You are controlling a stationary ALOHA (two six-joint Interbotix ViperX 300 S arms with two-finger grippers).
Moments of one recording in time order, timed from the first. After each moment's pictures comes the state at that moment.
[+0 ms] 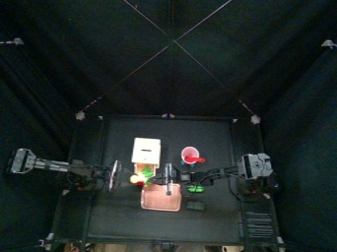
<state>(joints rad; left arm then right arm) 0.02 -0.69 1.32 0.30 -0.61 -0.02 0.02 0.20 0.55 -0.03 -0.89 0.03</state>
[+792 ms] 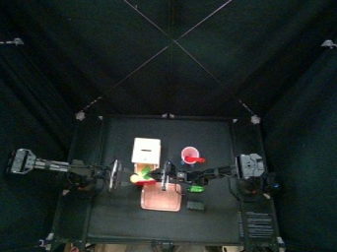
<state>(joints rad) 0.04 -0.69 1.32 0.30 -0.61 -0.02 -0.02 0.32 0.50 0.15 -0.82 0.03</state>
